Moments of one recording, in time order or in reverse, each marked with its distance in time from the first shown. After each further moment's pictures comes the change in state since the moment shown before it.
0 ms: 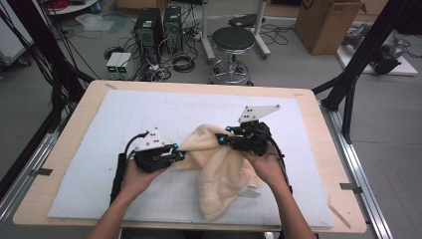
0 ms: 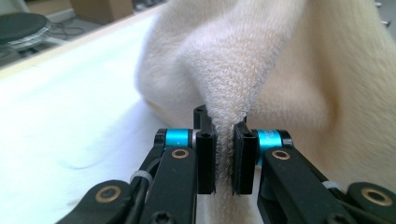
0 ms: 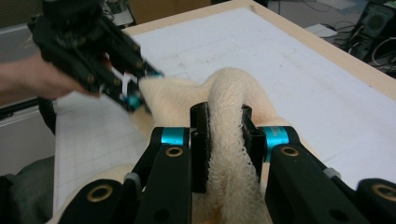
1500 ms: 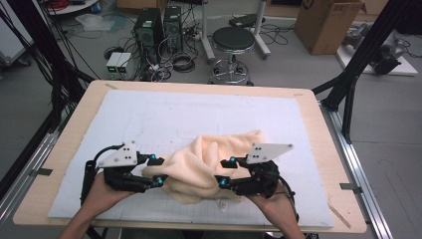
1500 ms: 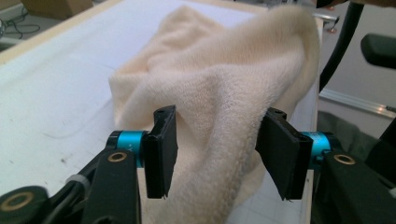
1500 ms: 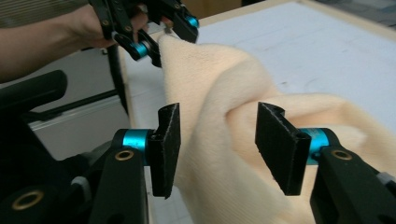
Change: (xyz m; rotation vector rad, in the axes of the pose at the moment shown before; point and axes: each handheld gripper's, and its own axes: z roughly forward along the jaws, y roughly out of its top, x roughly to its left) left arm -0.022 0.000 -0.064 0.044 -0.163 0.071; right arm 0.070 -0.044 -0.038 -0.050 0.077 0.024
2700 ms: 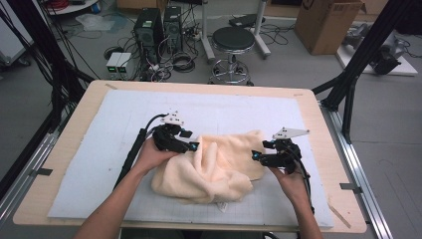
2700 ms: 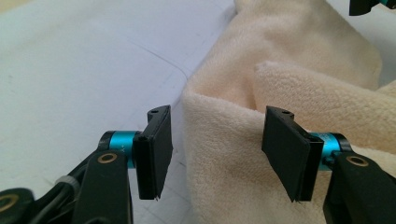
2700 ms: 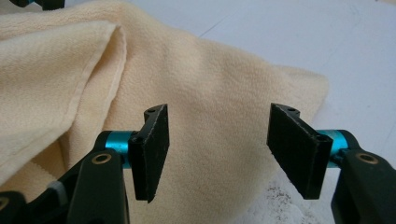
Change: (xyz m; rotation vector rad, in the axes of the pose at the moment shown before) left arm 0.093 0.004 0.136 0.167 0.051 -0.154; right arm -0.118 -0.069 -0.012 0.151 -0.406 0.202
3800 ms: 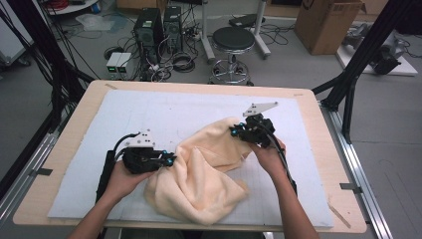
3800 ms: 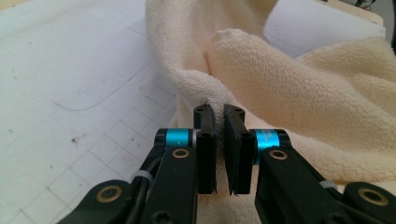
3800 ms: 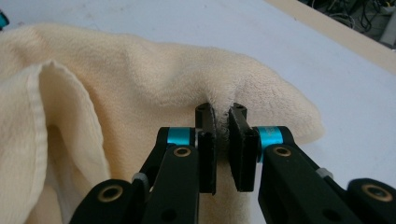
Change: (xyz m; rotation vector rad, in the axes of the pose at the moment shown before) left arm -0.050 -0.043 -0.086 -0.067 0.021 -0.005; right arm 0.028 0.090 0.042 0.012 0.103 -0.179
